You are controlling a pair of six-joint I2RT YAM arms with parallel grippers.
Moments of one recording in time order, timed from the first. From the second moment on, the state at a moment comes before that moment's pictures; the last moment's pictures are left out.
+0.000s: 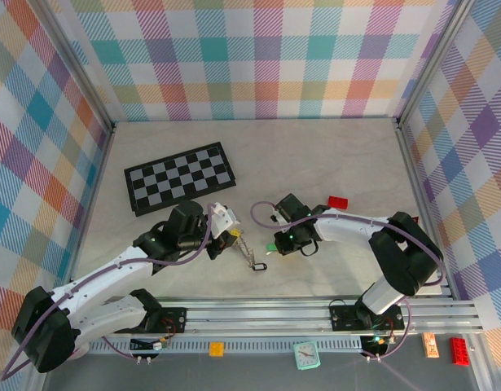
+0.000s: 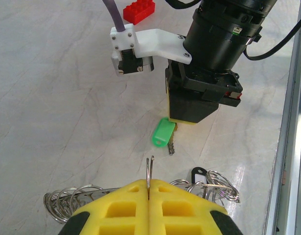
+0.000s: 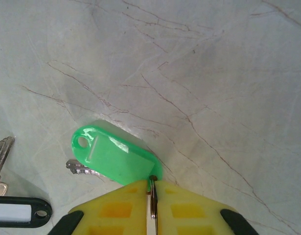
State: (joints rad) left arm -0.70 0.99 0.59 -0.21 0.36 0.19; right arm 0.74 1.59 0.82 -0.50 -0.18 0.30
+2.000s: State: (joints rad) left arm -0.70 0.99 0.59 -0.21 0.36 0.19; right arm 0.74 1.31 0.82 -0.51 -0.17 0.26
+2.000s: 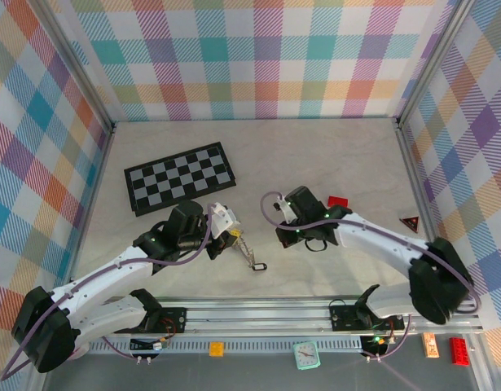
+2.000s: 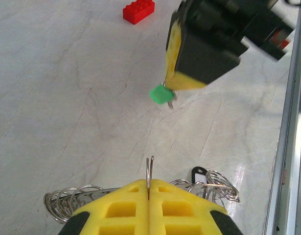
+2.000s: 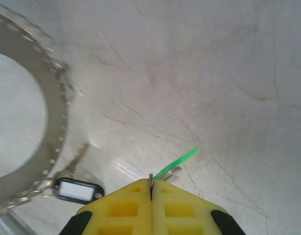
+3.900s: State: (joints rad) left arm -0.72 1.05 0.60 -0.13 0.40 0.18; right arm 0.75 1.38 0.93 -0.34 -0.63 -0.01
